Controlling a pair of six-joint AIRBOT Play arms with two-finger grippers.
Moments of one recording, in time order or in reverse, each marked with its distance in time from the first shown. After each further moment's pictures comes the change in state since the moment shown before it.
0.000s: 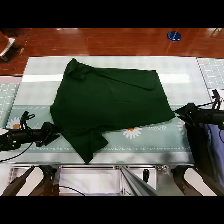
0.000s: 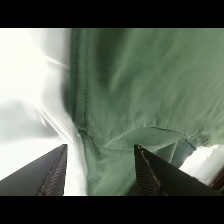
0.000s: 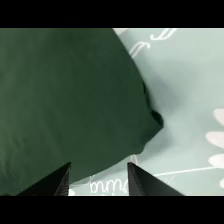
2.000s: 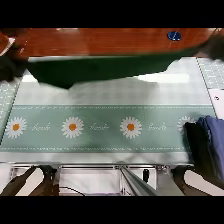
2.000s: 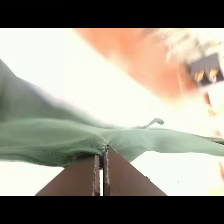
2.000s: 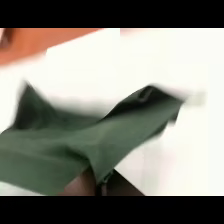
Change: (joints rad) left arm -0.117 -0.003 0.741 -0.511 0.053 0.151; right arm 0.220 -0.193 0.974 -0.003 0.134 0.078
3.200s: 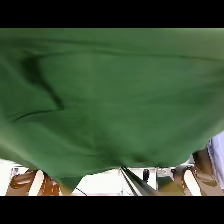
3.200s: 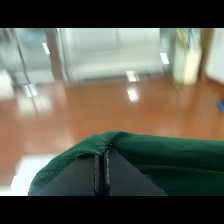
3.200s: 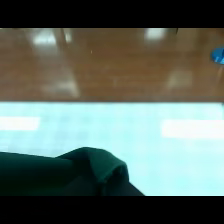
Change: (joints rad) left arm -0.215 0.466 0.488 0.977 -0.076 -0.293; right arm 0.003 0.594 0.117 -0.350 0.250 0.151
